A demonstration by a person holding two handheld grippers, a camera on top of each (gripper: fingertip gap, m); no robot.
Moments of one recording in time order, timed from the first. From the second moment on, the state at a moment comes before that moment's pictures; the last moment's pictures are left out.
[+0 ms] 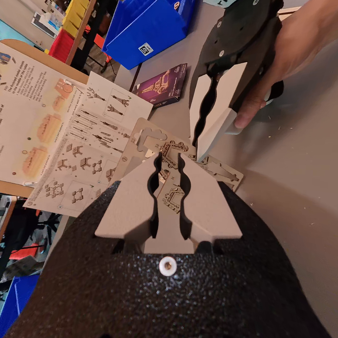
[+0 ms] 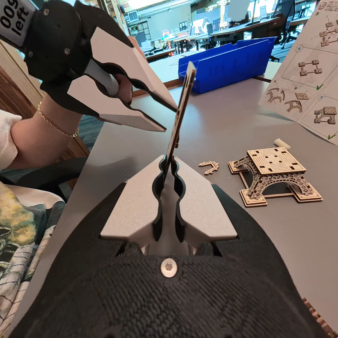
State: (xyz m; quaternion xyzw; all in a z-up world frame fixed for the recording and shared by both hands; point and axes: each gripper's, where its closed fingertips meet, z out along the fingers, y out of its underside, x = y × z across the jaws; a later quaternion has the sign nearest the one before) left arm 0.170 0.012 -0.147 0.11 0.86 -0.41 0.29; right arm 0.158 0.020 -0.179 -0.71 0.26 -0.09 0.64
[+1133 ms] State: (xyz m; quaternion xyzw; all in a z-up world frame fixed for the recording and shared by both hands) left arm 0.187 -0.013 -0.147 0.29 0.83 -0.24 0.40; right arm 0.153 0.023 -0.186 -0.73 0.26 -0.07 0.63
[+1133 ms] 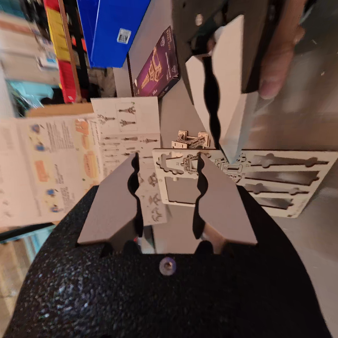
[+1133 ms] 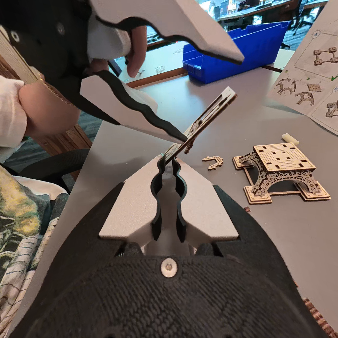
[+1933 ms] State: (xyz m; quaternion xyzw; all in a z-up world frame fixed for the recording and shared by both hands) left arm 0.185 0.030 -0.141 0.25 0.91 -0.34 0.02; right arm 0.140 0.026 -0.180 -0.73 0.22 -0.04 0.65
